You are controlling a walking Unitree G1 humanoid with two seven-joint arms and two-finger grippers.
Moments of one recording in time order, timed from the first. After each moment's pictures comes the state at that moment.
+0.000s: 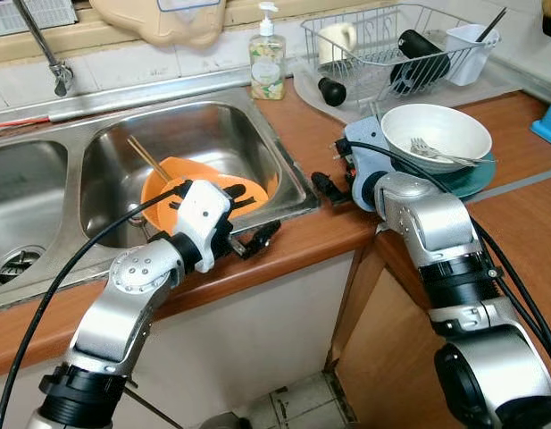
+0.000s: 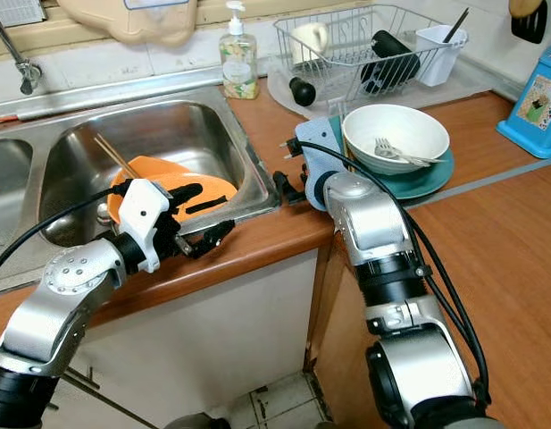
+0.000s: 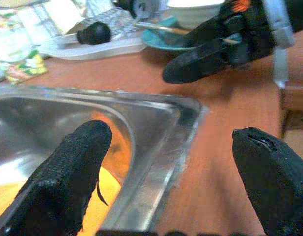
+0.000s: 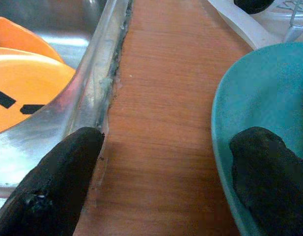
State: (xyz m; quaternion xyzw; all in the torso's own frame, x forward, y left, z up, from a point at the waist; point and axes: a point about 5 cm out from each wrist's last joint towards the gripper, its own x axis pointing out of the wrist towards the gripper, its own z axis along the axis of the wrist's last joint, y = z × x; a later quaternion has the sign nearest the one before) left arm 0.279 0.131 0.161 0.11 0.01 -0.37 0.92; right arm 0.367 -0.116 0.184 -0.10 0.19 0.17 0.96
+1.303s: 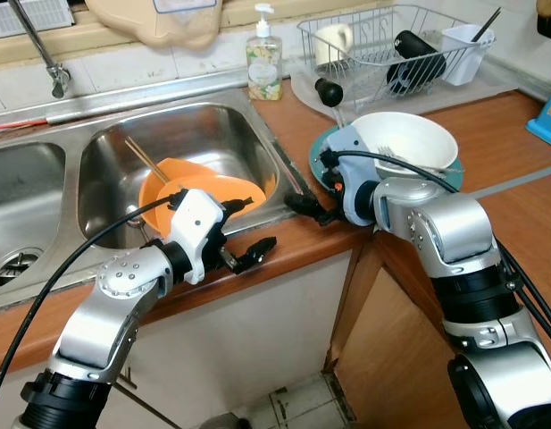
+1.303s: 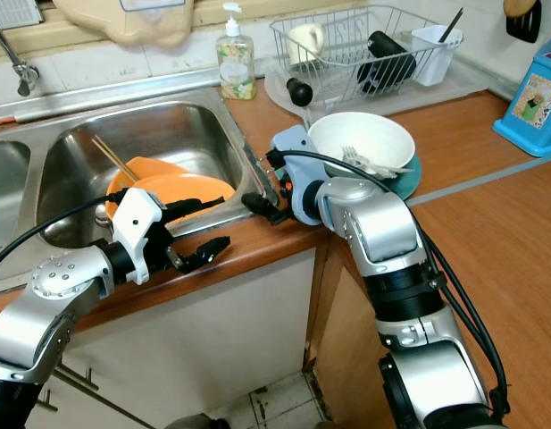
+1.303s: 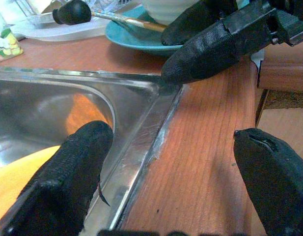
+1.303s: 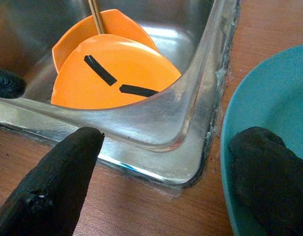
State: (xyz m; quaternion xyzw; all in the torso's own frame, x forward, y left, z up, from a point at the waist) left arm 0.273 0.140 0.156 0.11 0.05 -0.40 0.91; right arm 0.334 -0.095 0.197 -0.08 0.23 0.33 0.91
